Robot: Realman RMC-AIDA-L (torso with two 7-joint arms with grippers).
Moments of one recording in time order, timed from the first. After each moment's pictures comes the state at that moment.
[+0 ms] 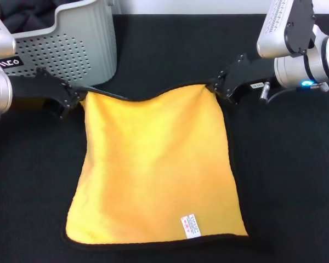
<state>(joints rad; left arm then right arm) -0.41 -2.09 0.93 1.11 2.25 1.25 -1.64 0.94 2.02 -1.32 -0.46 1.28 0.94 -1.70</state>
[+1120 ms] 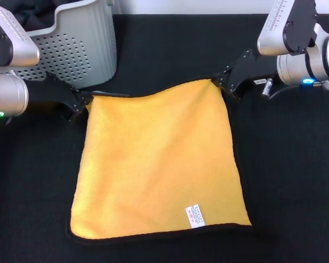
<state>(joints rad) -0.42 -2.10 1.03 1.06 2.28 1.12 -1.65 0.94 2.02 -1.32 -0.44 1.29 0.87 -1.71</state>
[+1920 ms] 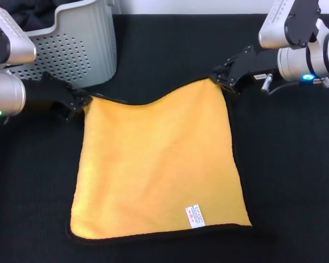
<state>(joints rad) -0.42 -2.09 1.03 1.06 2.29 1.11 -1.69 0.94 2.02 -1.31 -0.44 1.30 0.86 -1.68</state>
